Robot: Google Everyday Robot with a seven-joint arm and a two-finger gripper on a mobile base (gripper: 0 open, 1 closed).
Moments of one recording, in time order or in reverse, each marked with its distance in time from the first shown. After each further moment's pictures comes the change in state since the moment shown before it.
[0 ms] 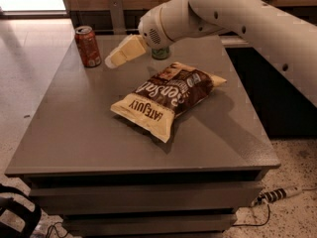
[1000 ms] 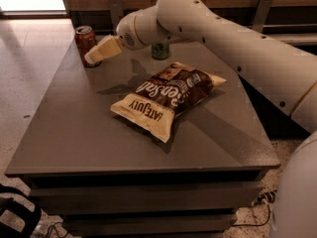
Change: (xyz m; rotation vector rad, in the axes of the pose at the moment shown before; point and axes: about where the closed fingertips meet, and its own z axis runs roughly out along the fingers) arm -0.020 -0.022 0.080 0.056 -0.086 0.017
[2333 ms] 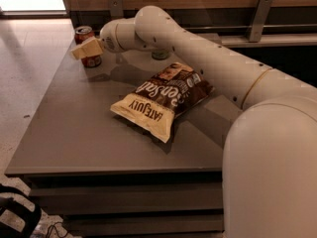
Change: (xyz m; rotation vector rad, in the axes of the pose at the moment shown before) arm -0.007 -0.016 0.088 -0.007 -0.113 0.080
